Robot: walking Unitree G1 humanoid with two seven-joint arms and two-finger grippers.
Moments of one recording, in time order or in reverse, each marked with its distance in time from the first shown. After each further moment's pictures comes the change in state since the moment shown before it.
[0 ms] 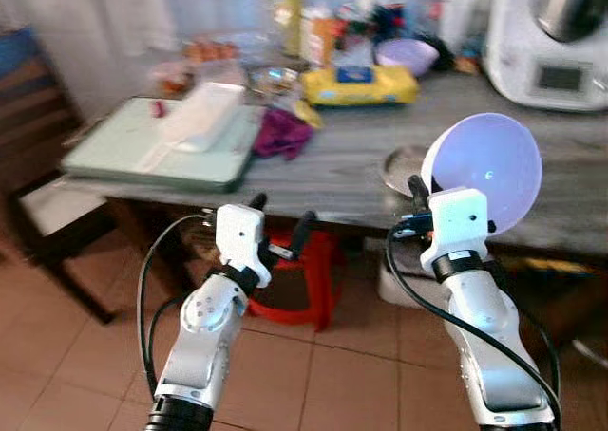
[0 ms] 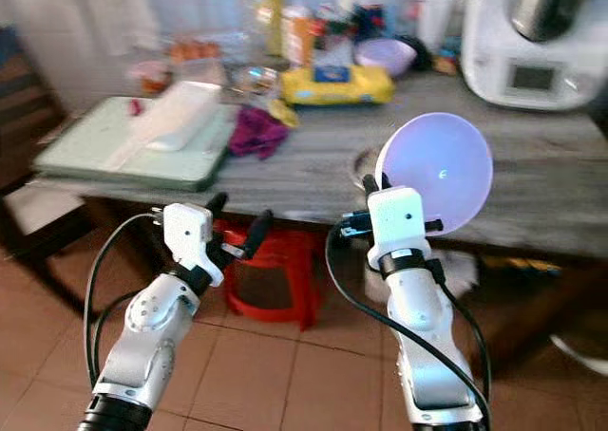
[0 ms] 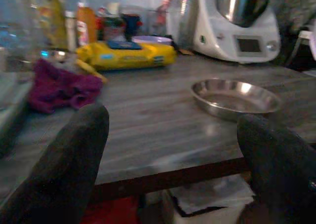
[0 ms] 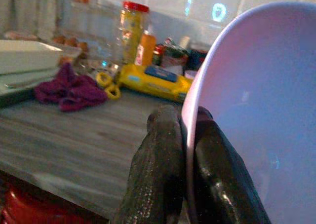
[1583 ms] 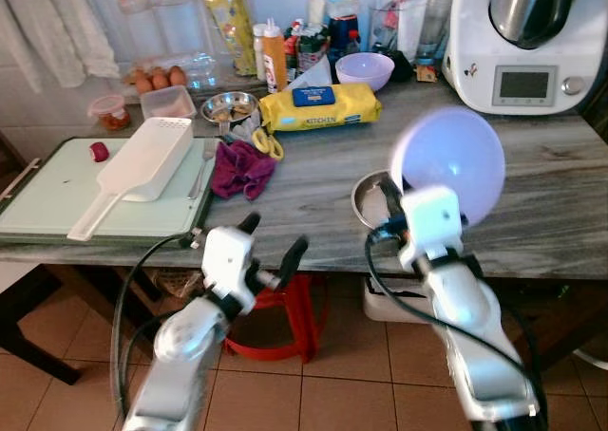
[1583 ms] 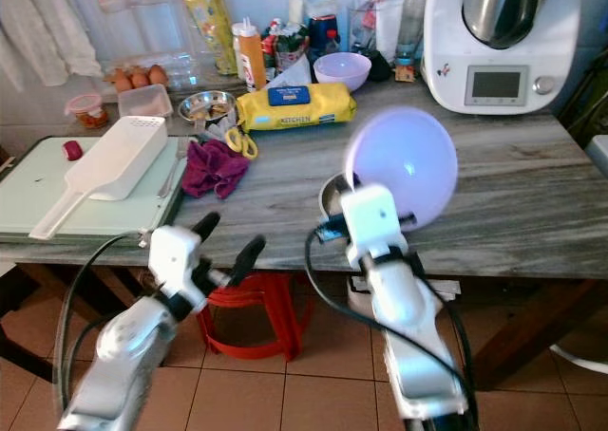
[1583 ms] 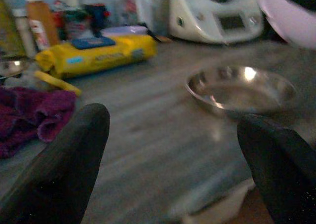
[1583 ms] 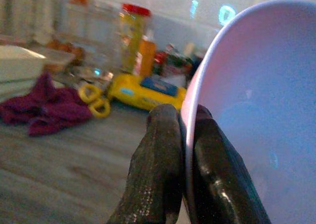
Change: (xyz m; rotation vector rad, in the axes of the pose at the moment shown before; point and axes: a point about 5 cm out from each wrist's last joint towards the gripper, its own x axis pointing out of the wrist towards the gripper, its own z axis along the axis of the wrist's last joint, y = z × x) left arm -0.042 0.009 -0.007 0.106 0.073 -0.066; right arm 0.014 0.025 0.012 0.004 -0.047 0.191
